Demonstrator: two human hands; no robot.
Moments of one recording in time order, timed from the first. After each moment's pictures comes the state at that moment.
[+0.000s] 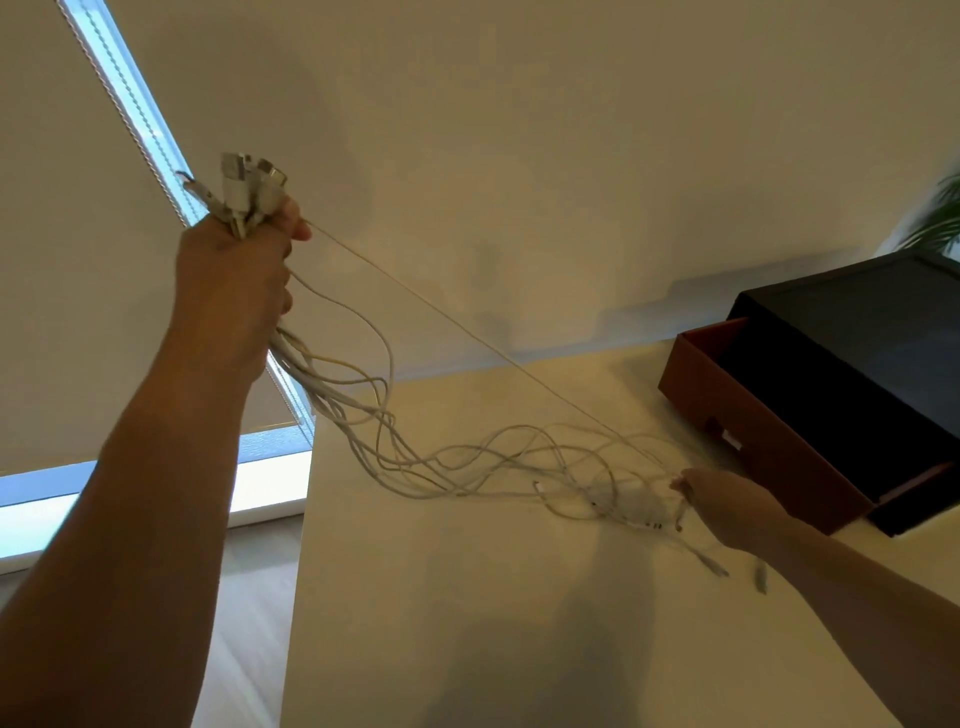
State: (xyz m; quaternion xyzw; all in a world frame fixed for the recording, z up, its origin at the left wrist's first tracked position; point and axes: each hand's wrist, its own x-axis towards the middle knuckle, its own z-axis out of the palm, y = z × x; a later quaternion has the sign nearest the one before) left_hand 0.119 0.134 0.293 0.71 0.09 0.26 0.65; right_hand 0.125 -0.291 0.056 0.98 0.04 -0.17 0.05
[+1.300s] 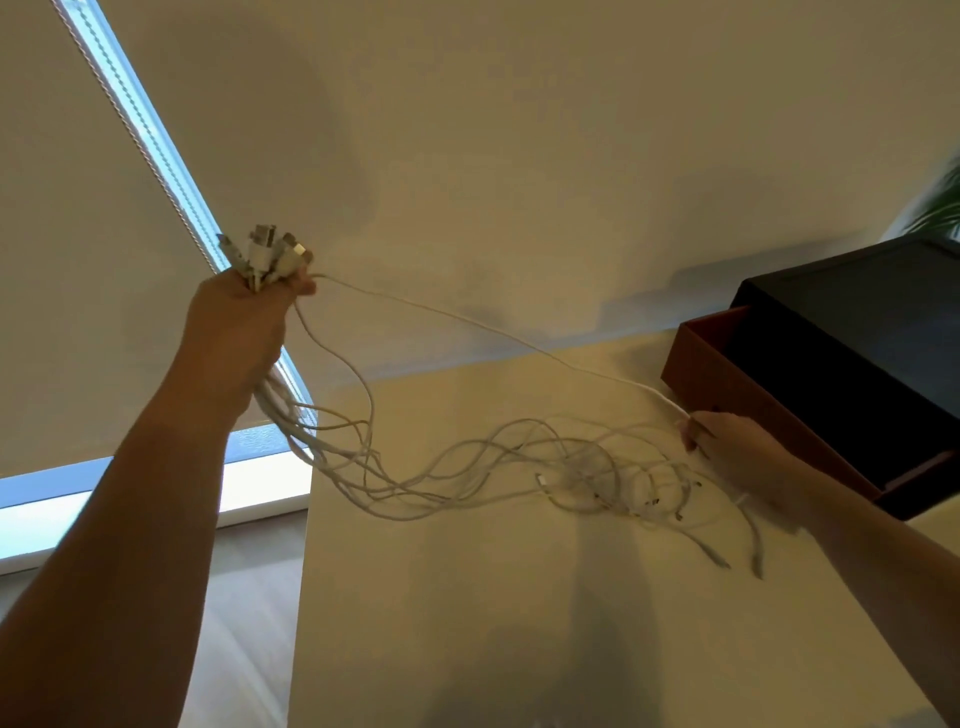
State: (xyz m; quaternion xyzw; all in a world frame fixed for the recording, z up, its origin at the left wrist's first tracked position) left_hand 0.120 0.162 0.252 0.80 0.13 0.20 0.56; right_hand 0.145 -0.283 0.103 0.97 -0.01 -0.12 -0.23
